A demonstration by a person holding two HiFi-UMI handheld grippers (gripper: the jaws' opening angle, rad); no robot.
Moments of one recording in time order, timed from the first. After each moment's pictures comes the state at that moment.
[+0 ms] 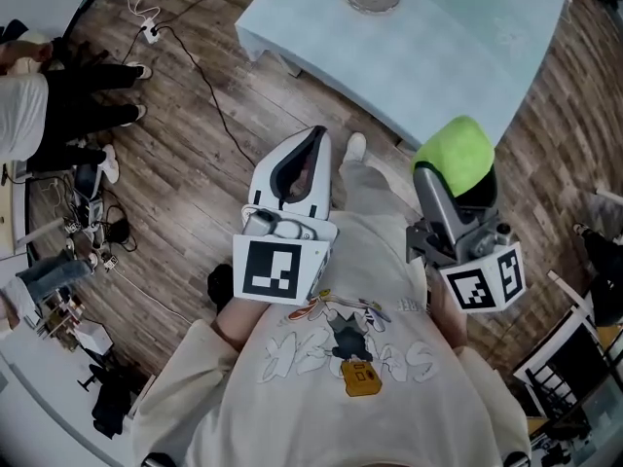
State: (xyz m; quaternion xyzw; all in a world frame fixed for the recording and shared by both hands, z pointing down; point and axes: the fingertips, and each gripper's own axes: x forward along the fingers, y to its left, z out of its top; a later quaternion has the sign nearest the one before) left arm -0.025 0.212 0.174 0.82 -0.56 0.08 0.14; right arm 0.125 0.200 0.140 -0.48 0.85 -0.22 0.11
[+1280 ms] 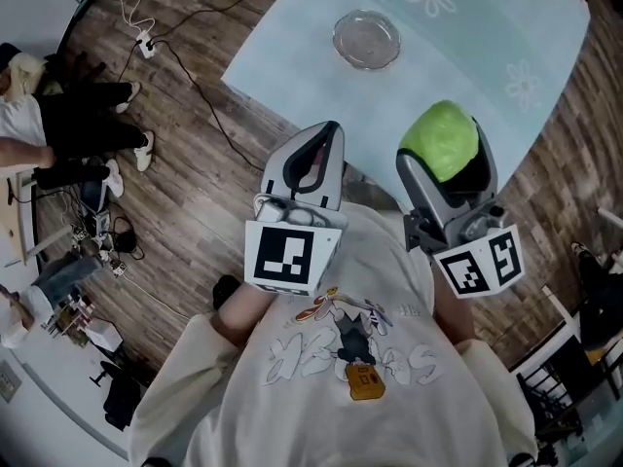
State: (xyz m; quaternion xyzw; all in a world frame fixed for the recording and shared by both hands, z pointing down) left arm 0.001 -0.005 0.211 0.81 -0.55 0.12 0.18; right arm 0.116 -0.026 0.180 -0.44 0.86 -0.24 0.07
